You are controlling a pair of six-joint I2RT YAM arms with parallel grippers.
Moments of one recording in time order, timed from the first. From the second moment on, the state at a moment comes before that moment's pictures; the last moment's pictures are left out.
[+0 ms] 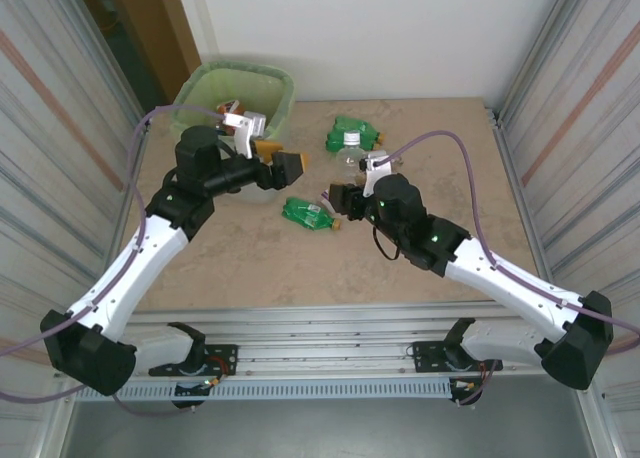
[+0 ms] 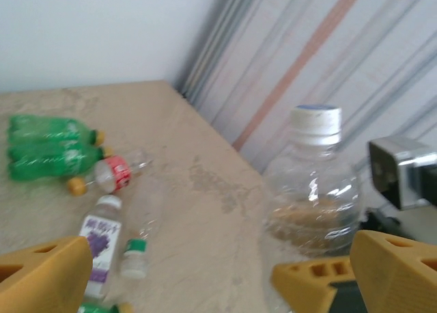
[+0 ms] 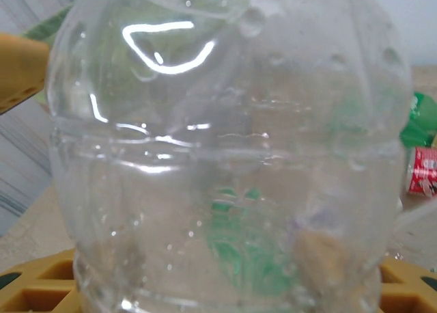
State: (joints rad) left arm -0.45 1.21 1.20 -0.16 0.55 -0.38; right arm 0.86 1.14 1.00 -0.16 0.29 0.40
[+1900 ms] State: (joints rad) left arm -0.51 1.43 1.34 0.00 0.62 -0.51; right arm 0.91 1.30 1.11 -0.12 0.23 0.28
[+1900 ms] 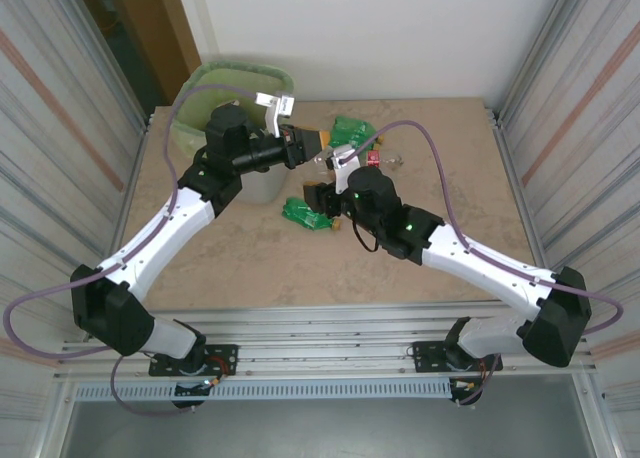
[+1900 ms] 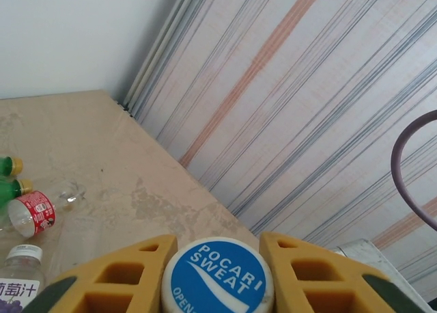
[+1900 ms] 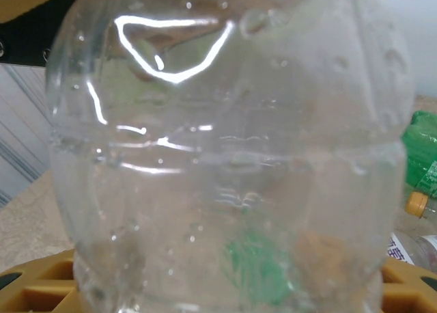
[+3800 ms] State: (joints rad) left arm -0.04 1.95 1.93 -0.36 0.45 -0.33; right arm 0.76 1.43 1.13 -0.48 0.32 0.58
